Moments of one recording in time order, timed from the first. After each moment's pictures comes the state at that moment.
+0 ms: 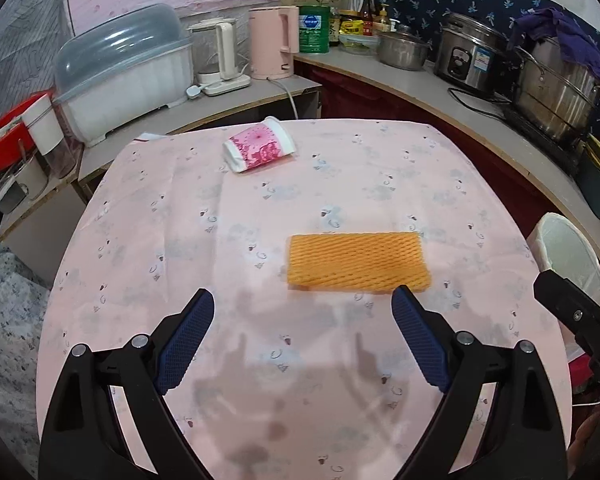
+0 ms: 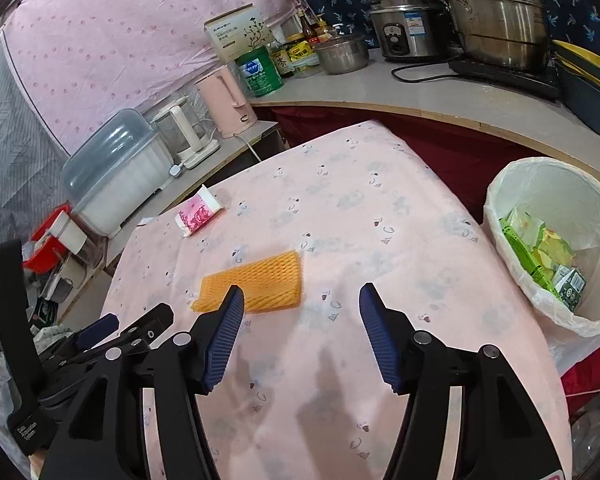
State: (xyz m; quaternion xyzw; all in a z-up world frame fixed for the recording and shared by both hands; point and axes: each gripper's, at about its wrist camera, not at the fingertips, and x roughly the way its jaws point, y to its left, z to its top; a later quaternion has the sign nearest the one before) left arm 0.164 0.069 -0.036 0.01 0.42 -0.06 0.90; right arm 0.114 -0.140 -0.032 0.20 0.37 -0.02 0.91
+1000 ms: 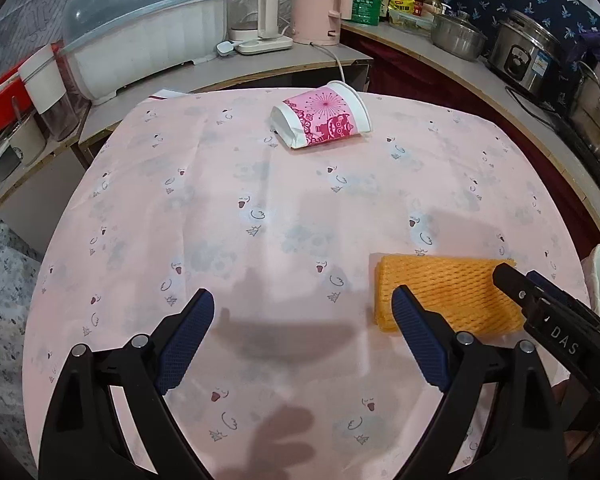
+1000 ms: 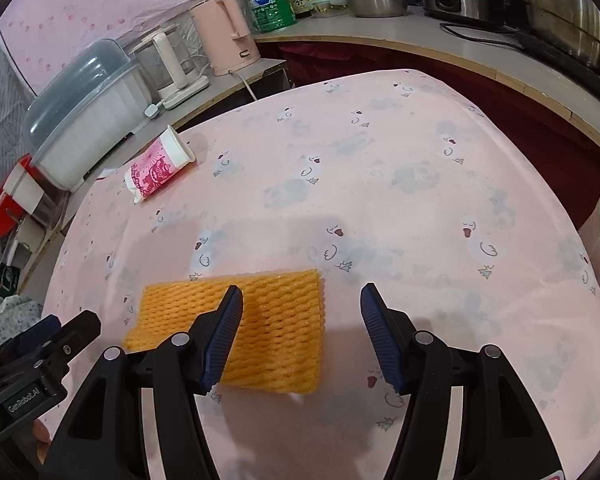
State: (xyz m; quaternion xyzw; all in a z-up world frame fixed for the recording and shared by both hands) left arm 0.240 0.115 -0.087 -0.01 0.47 -0.02 0.88; right arm 0.244 -0.106 -0.112 0.14 0.45 0.00 0.88
